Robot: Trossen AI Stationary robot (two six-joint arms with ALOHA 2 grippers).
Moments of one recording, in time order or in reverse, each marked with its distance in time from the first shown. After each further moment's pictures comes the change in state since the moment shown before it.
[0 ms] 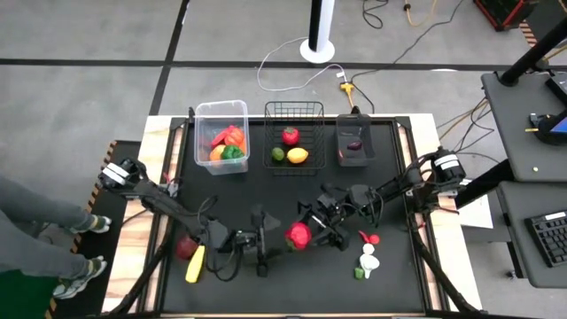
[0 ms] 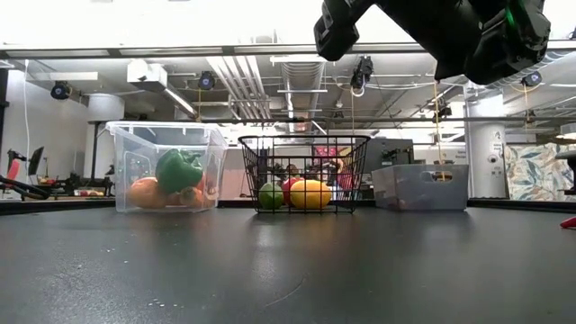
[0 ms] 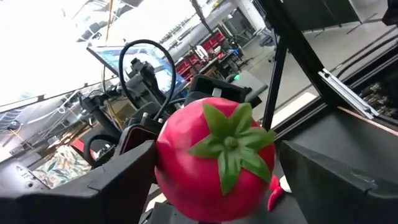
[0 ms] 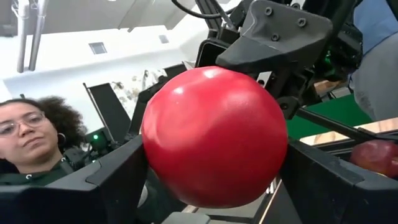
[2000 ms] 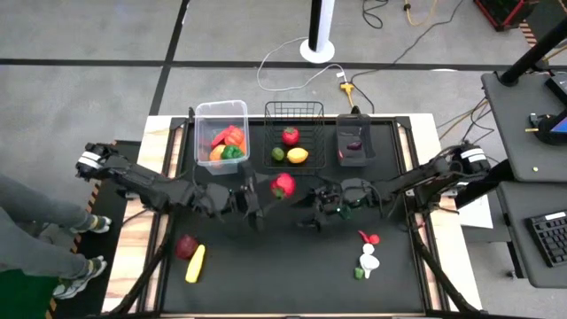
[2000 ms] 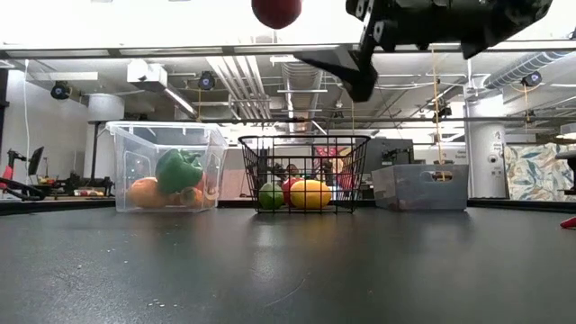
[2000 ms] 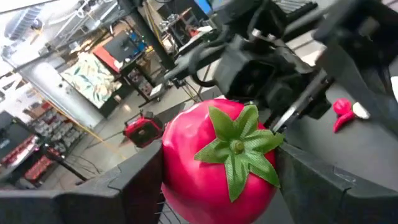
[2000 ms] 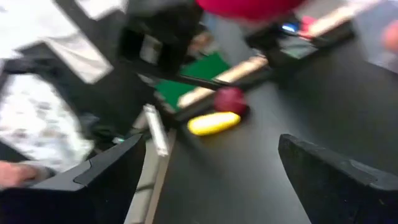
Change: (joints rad) left arm 0.233 -0.319 0.030 -0.628 -0.081 -0.247; right arm -0.037 -0.248 0.015 -0.717 0.352 -0.018
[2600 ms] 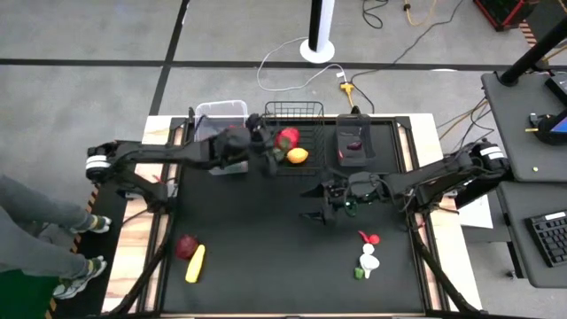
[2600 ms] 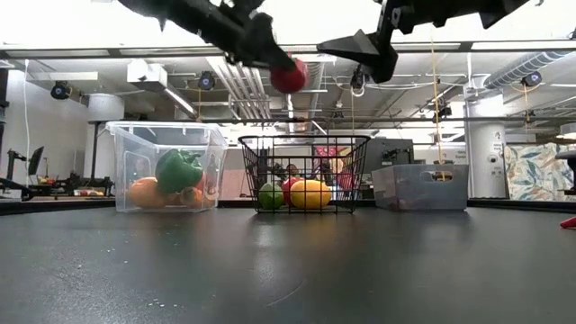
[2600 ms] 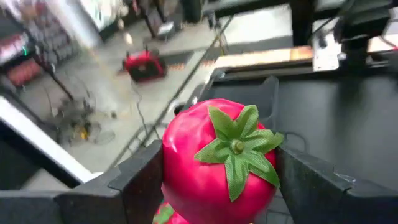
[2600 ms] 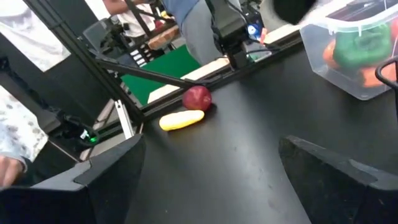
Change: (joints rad) left arm 0.502 0.102 0.109 -0.145 0.369 -0.227; right arm 0.000 -0.179 0.038 -0.318 0.095 -0.067
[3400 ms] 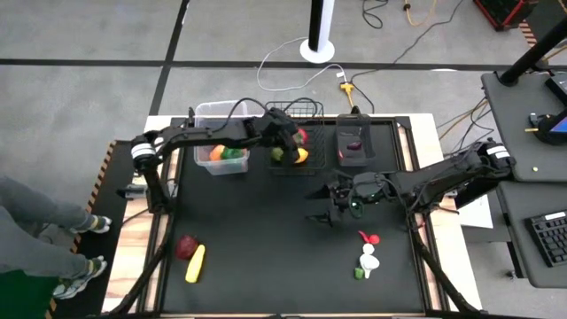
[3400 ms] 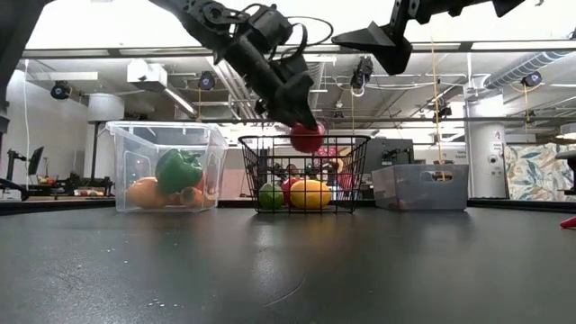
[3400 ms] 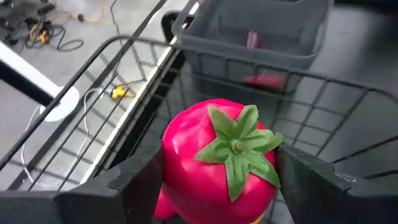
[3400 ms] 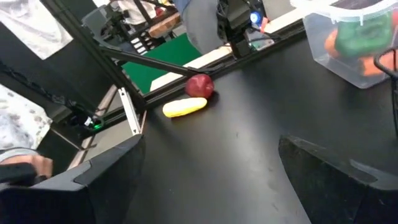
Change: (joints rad) left arm 0.164 0.389 0.364 -0.338 0.125 -0.160; right arm 0.024 -0.077 0.005 -0.127 -0.006 0.004
